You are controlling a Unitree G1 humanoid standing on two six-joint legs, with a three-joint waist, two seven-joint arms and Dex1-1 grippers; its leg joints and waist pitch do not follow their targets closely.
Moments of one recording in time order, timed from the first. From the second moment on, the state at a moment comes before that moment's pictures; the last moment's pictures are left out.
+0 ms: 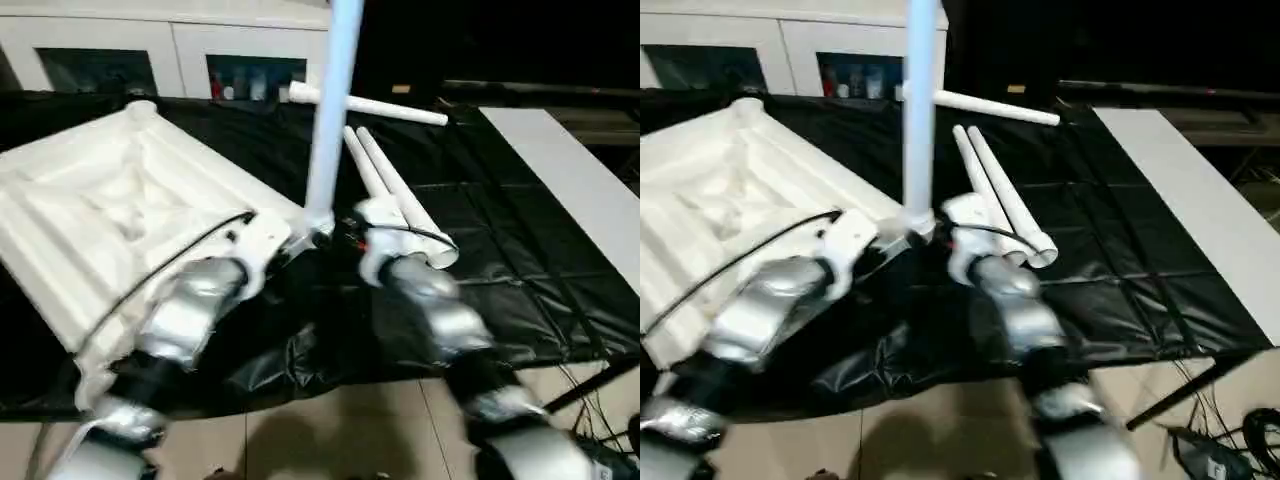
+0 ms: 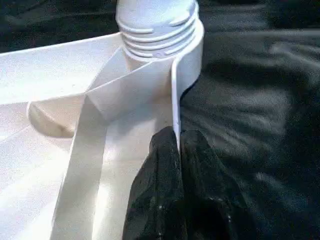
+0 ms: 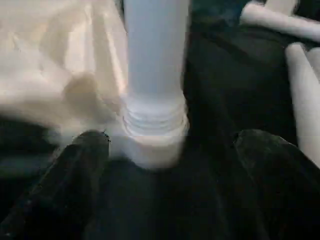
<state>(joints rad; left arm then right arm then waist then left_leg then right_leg) -0.49 0.38 -0.24 0.27 0.07 0.48 -0.61 -0.55 -0.12 0.13 0.56 0.07 0.10 0.52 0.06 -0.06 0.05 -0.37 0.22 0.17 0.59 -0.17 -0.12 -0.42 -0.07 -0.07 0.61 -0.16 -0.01</state>
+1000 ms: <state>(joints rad) -0.39 0.61 -0.32 0.06 -0.02 0.44 -1.03 -0.57 -0.27 0.28 0.53 0.09 0.11 0.99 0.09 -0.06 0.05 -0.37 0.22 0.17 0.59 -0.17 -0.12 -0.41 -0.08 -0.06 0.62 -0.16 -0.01</state>
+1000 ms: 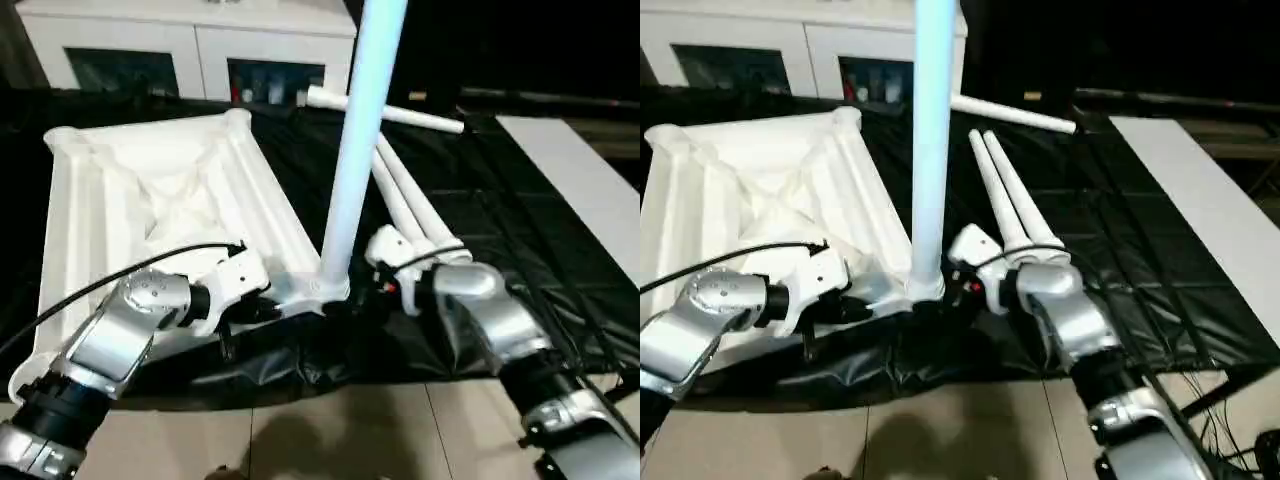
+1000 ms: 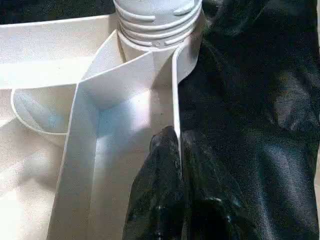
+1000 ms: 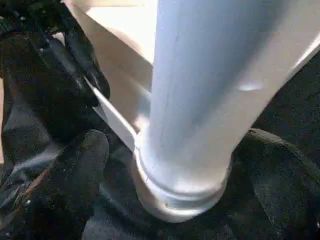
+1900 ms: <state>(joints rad) -0.39 0.61 -0.33 0.06 -0.02 0.44 -1.03 -0.64 -0.24 0.27 0.72 0.08 0.01 1.02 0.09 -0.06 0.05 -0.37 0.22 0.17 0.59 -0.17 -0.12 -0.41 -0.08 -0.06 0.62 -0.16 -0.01</state>
